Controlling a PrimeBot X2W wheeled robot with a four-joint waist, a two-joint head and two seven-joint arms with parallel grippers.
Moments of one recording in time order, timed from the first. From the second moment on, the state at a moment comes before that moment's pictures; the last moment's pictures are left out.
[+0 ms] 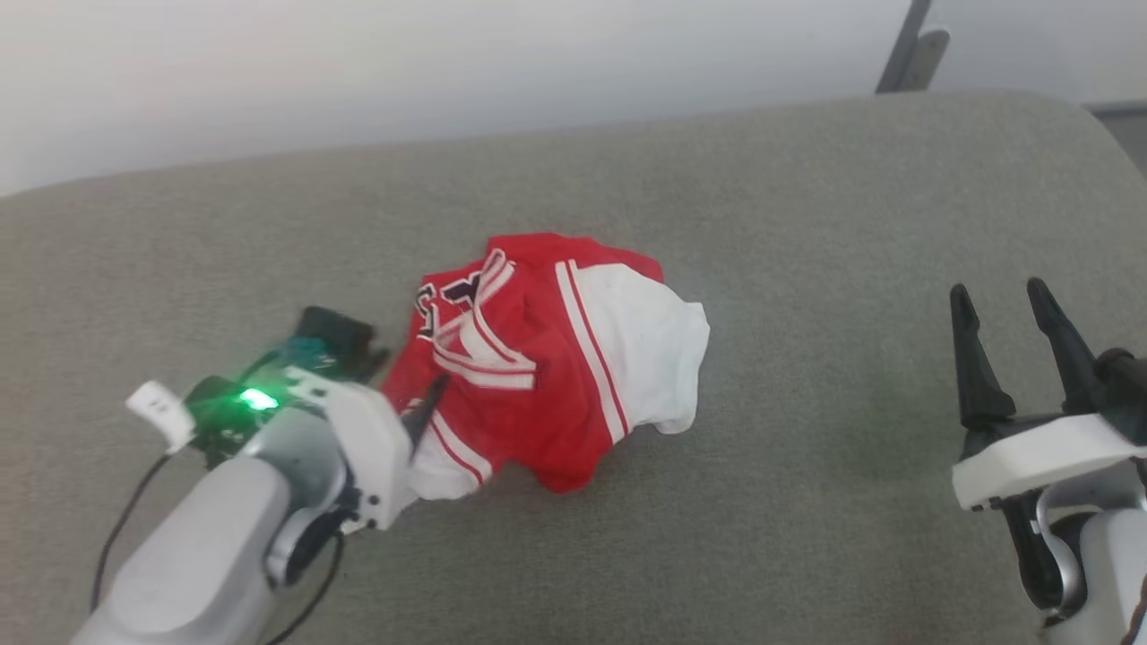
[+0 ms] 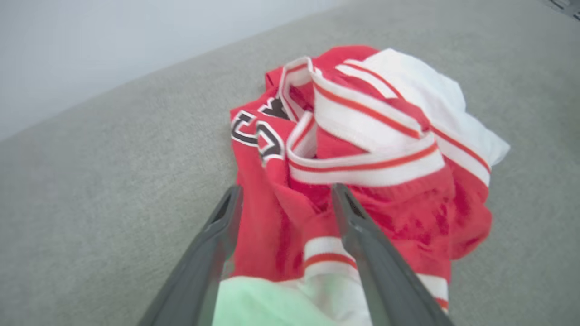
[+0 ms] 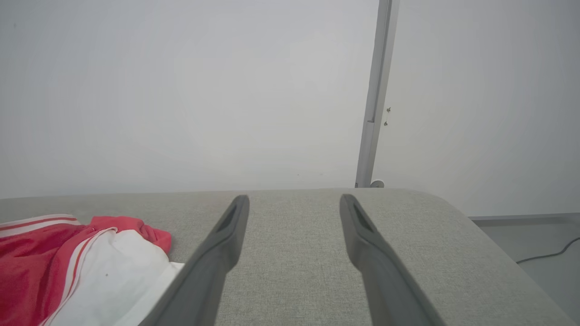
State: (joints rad) left arm -0.51 0.45 -0.59 0.35 -0.60 0.00 0.28; right arm -0.21 -0.18 -0.07 0.14 0.24 0.13 -0.15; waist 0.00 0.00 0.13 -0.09
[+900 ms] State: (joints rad) left arm -0.06 0.64 -0.23 0.19 -0.74 0.09 -0.23; right arm -0.05 -0.17 -0.18 0.10 0.20 0.13 -0.13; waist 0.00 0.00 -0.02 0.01
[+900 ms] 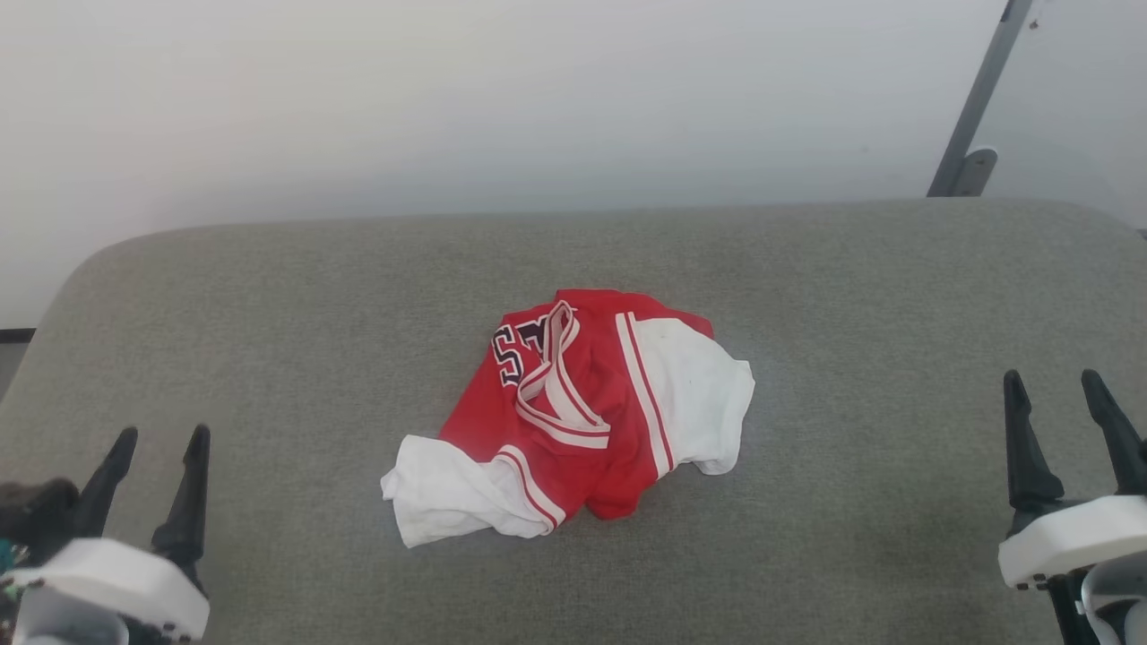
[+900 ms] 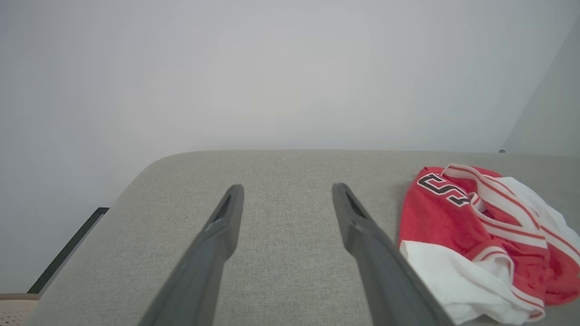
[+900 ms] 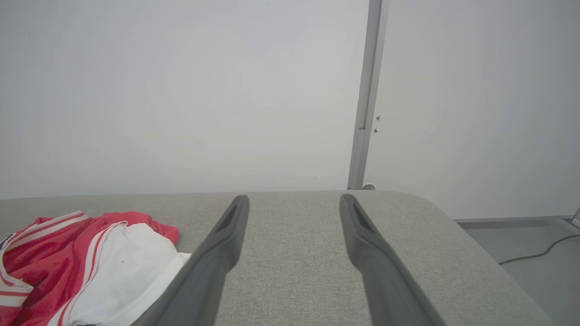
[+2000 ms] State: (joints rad) left arm -0.11 0.56 -0.28 0.13 -0.74 0.05 -0.24; right arm -0.20 -0.24 -0.04 0.25 0.35 0.13 0.17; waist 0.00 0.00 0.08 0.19
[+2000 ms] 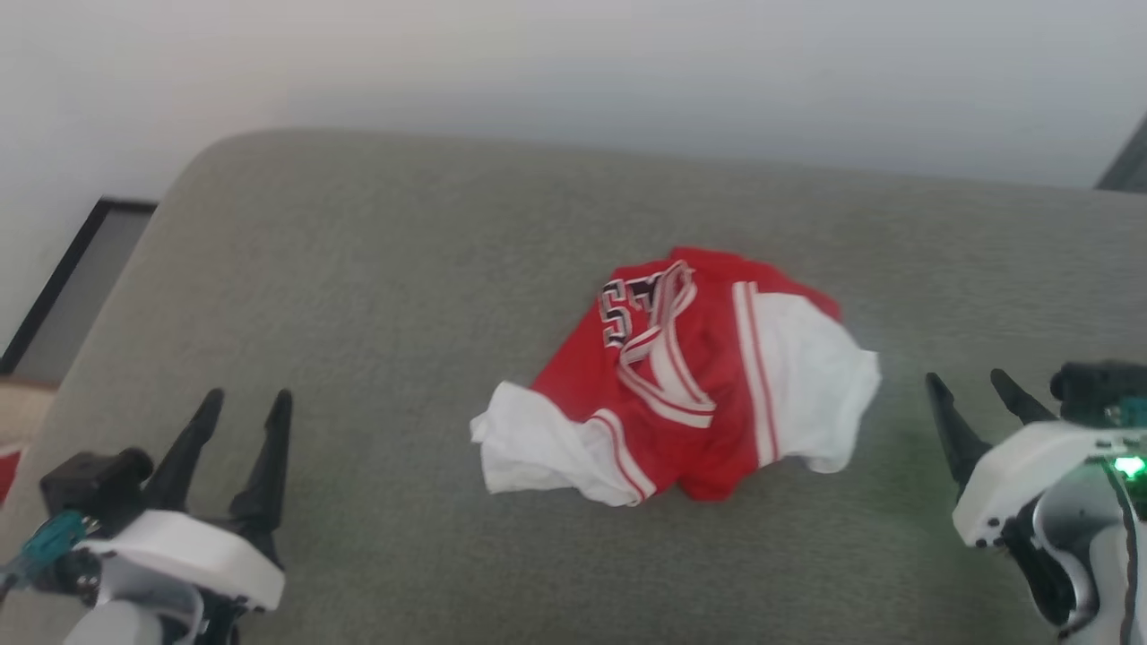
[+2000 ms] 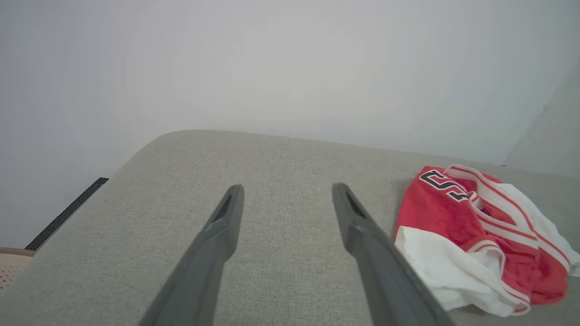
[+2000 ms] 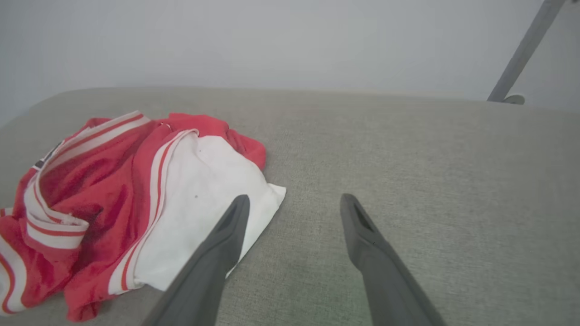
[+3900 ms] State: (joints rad) left arm -0.28 0.48 -0.28 0.27 -0.71 -0.05 -0.26; right arm -0.24 -0.39 -0.29 0.31 0.37 0.13 0.75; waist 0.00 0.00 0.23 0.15
